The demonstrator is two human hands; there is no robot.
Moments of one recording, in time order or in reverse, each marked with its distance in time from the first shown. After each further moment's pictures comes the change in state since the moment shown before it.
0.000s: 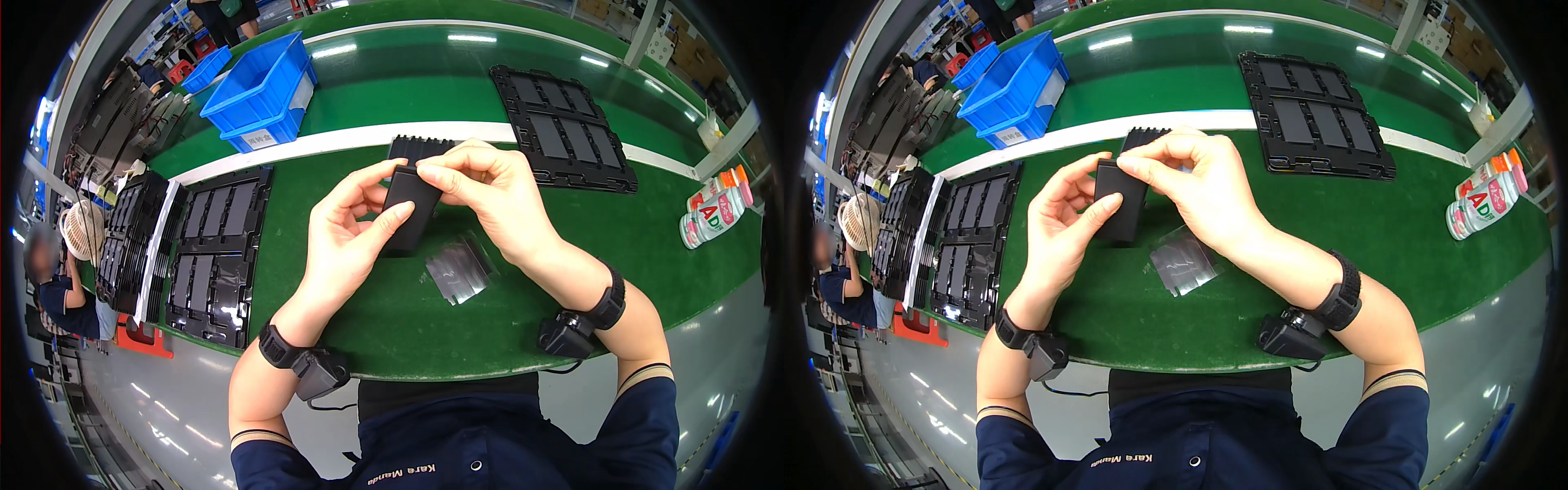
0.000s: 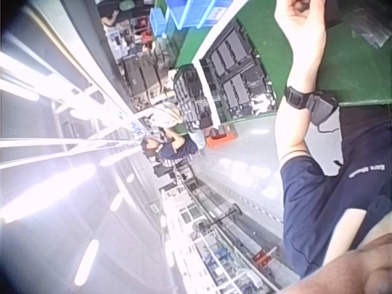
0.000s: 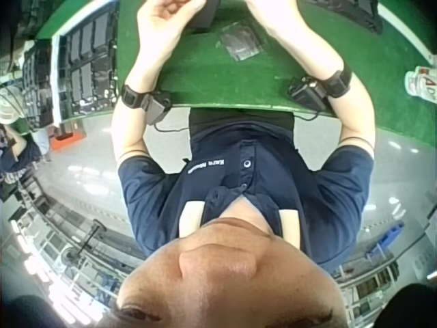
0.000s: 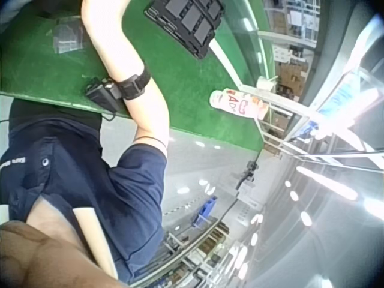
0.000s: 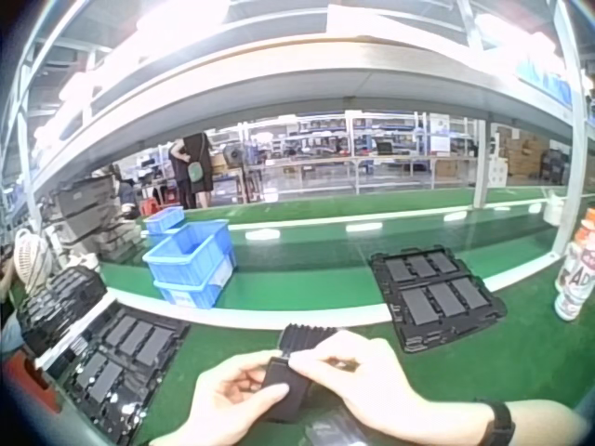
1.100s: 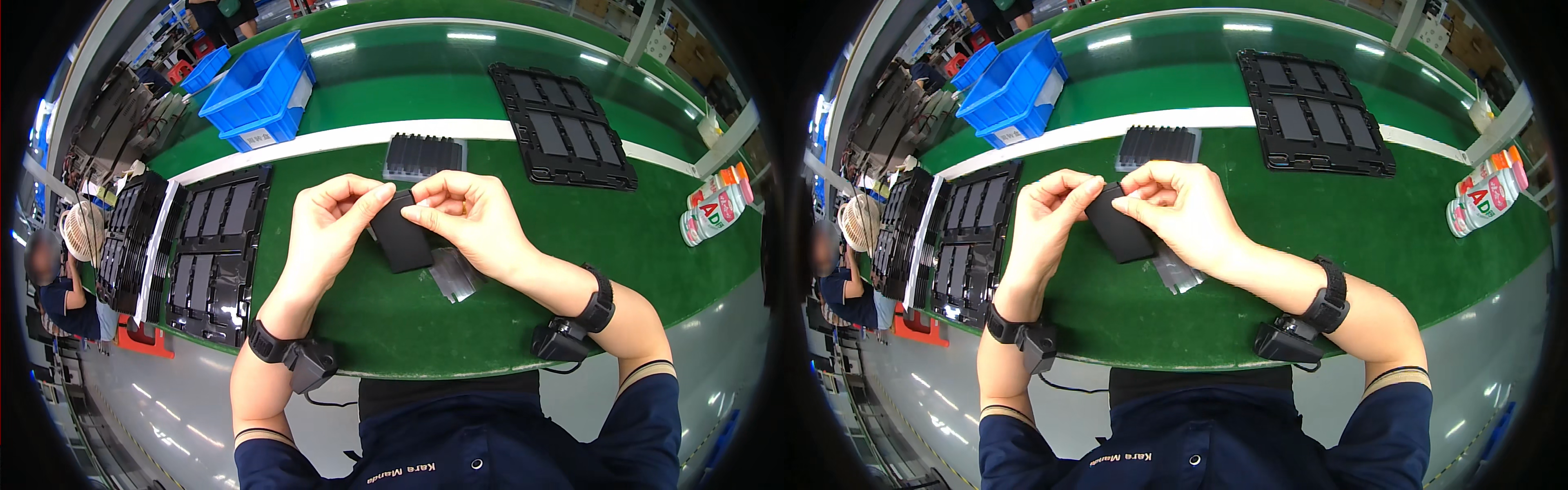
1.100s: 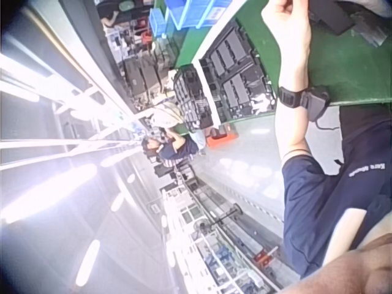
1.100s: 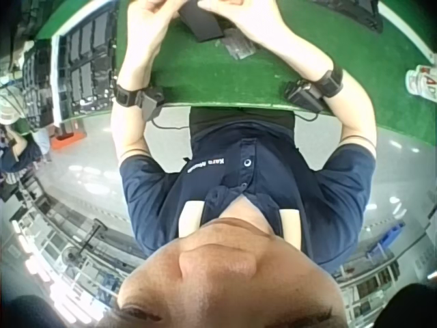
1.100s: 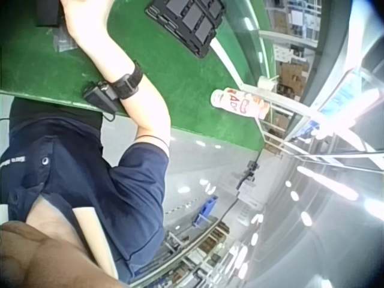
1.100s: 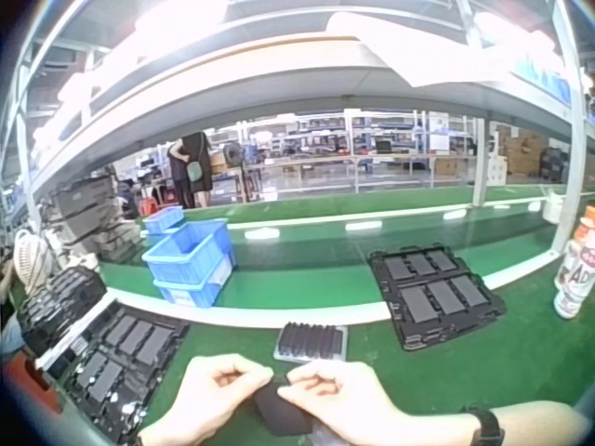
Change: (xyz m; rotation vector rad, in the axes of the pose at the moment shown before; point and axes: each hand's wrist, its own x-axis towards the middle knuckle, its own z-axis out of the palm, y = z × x) left_hand 0.004 0.002 -0.017 0.013 0.031 -0.187; right_hand -0.013 0.016 0.015 0.040 -0.059 0.113
